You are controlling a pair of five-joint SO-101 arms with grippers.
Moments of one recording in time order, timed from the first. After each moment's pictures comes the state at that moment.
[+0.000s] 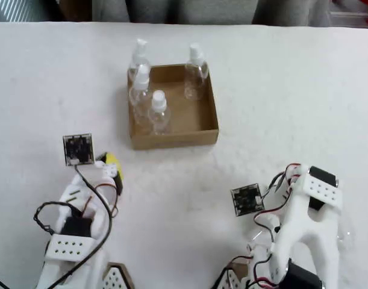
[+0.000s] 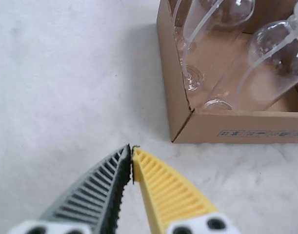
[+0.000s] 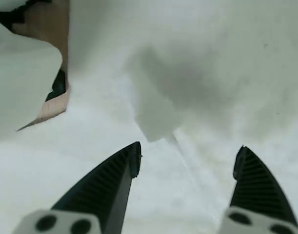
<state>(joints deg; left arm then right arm) -0.9 -71.1 96.9 18.8 13.1 23.5 -26.8 57.2 73.3 126.5</state>
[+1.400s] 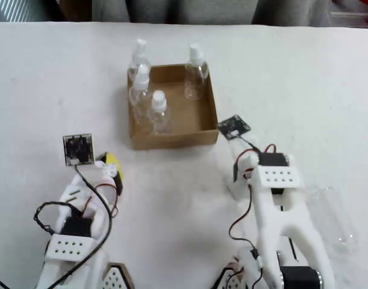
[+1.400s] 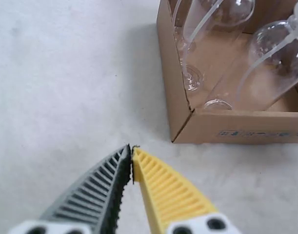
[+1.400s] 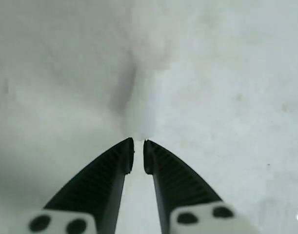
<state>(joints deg) -0.9 -71.1 96.9 18.8 13.1 -5.6 -26.6 52.7 65.0 25.7</state>
